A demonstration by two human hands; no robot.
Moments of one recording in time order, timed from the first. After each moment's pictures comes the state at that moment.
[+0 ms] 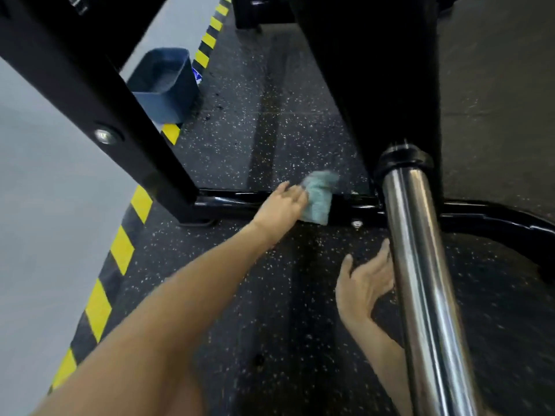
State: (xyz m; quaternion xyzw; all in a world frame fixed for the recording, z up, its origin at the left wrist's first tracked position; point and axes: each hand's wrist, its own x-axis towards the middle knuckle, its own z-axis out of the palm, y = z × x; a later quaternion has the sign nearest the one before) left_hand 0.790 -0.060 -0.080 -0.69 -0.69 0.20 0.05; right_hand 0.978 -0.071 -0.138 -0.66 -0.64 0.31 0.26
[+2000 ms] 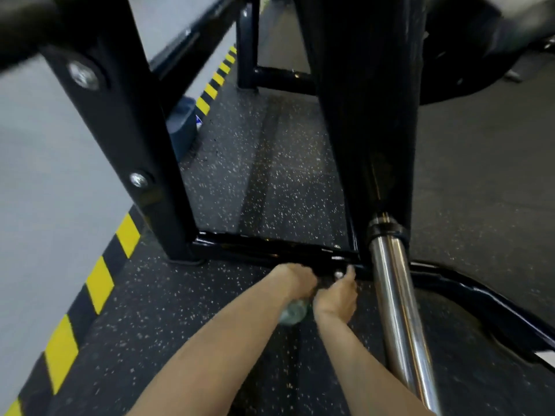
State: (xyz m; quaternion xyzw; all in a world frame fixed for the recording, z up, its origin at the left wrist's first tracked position) left_hand 0.838 -0.067 -0.033 -0.74 -0.60 0.28 -0.15; right_hand 0.929 -0.059 -0.053 -0.72 -0.59 0.33 0.14
